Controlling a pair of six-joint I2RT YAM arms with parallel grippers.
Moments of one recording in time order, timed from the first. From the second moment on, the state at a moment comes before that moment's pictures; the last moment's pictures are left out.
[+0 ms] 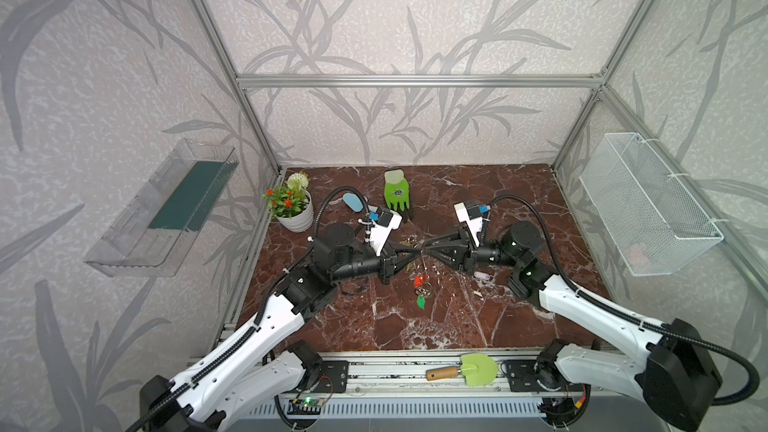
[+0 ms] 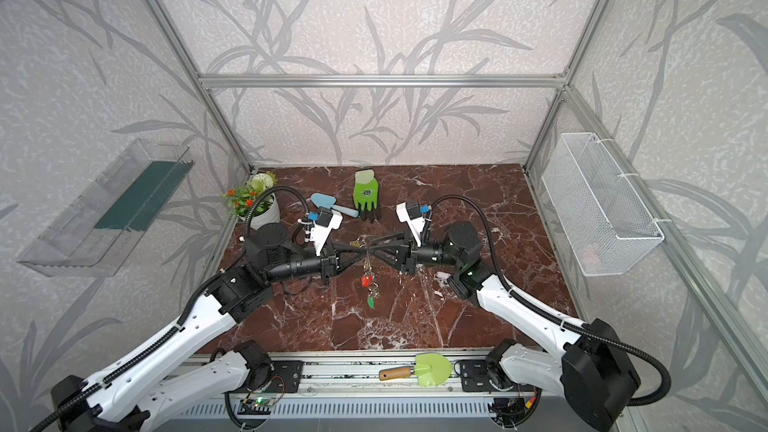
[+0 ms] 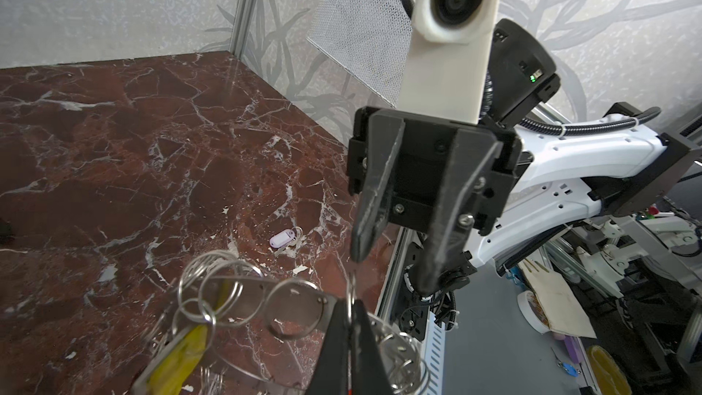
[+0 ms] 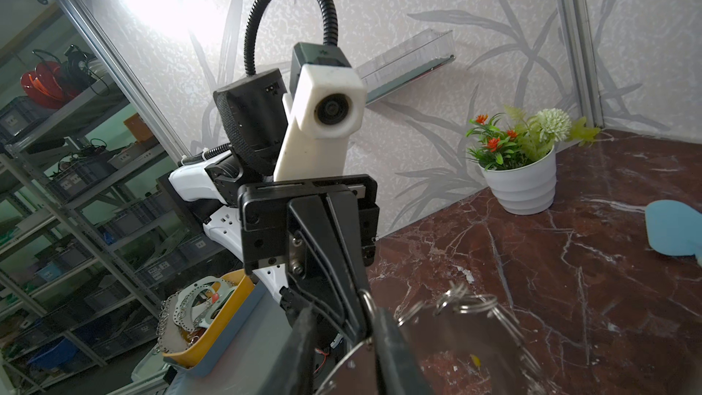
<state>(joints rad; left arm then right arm) -0.65 0.90 0.81 -0.14 0.57 -0.37 0.63 1.13 0.68 0.62 -0.87 0.60</state>
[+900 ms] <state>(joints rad) -0.65 0.89 0.82 -0.34 0.50 -0.24 0.39 0.86 0.66 -0.34 -0.15 0.44</state>
